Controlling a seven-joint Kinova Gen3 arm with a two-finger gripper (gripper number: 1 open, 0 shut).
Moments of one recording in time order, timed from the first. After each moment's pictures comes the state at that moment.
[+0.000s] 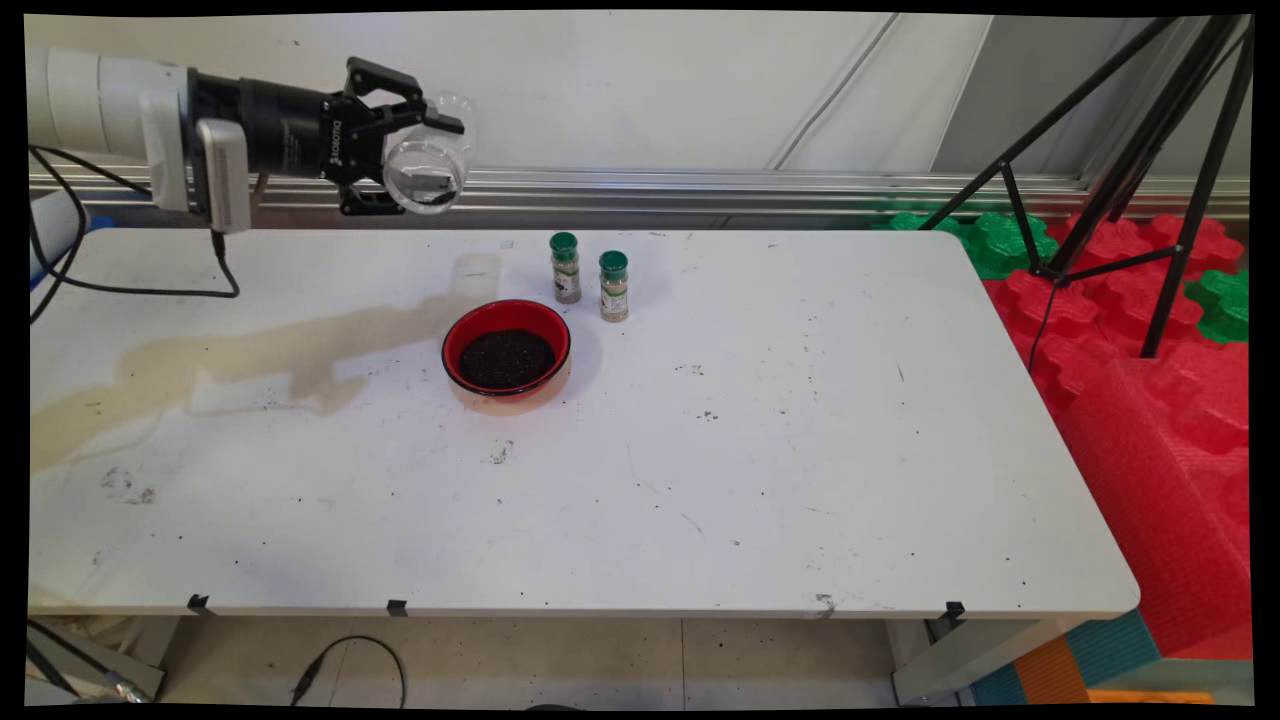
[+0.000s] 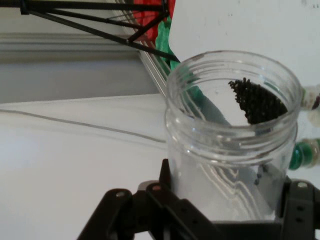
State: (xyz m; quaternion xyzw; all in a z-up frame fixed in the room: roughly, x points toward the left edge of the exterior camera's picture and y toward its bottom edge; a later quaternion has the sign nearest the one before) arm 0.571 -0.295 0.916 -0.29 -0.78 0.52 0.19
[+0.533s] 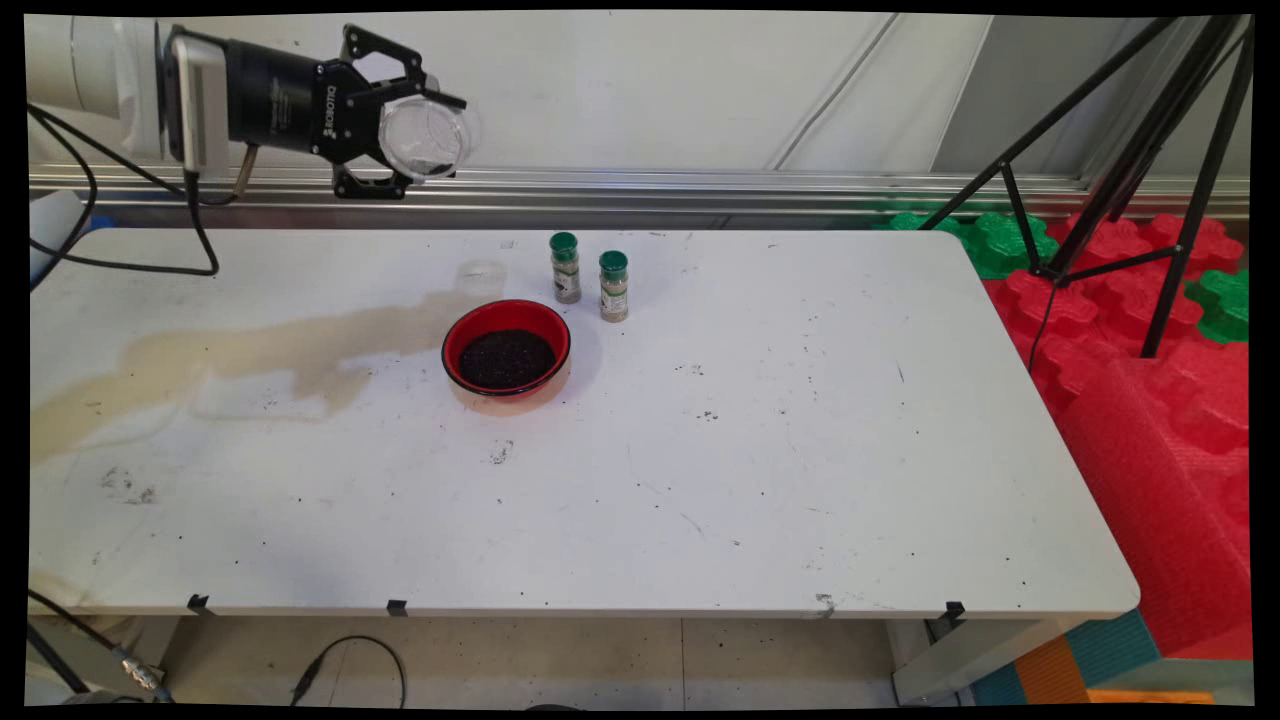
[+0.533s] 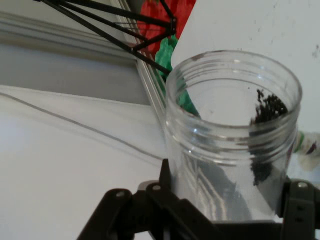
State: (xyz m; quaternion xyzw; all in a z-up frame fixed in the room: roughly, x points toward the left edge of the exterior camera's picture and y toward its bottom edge) arm 0.560 -0.296 0.951 -0.22 -0.81 0.48 0.26
